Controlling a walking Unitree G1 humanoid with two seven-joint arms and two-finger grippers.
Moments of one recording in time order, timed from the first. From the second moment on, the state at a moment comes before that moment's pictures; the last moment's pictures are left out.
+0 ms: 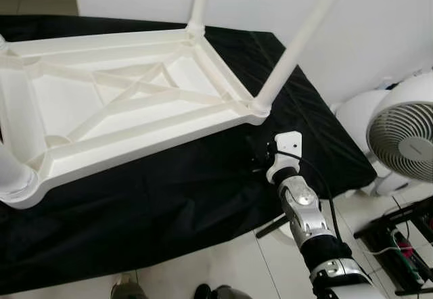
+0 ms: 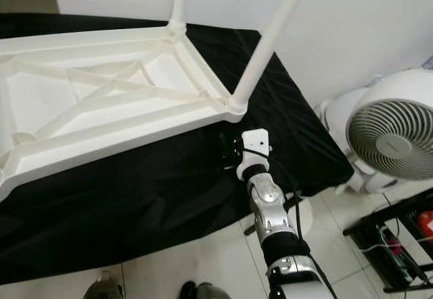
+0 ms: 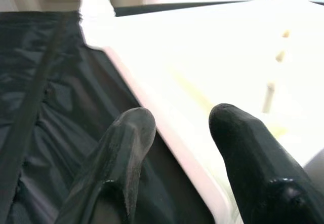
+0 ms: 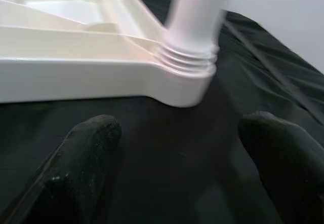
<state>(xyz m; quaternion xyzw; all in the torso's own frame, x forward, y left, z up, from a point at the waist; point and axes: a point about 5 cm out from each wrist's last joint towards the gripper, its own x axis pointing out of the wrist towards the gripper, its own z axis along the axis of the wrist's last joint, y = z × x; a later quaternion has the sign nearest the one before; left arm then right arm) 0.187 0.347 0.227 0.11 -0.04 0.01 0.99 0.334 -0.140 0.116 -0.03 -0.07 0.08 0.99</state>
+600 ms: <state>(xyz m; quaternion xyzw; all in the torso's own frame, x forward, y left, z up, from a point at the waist) 0.232 0.275 0.228 0.05 -0.10 -0.07 0.99 0.368 -0.142 0.131 -0.03 -0.04 -0.01 1.00</state>
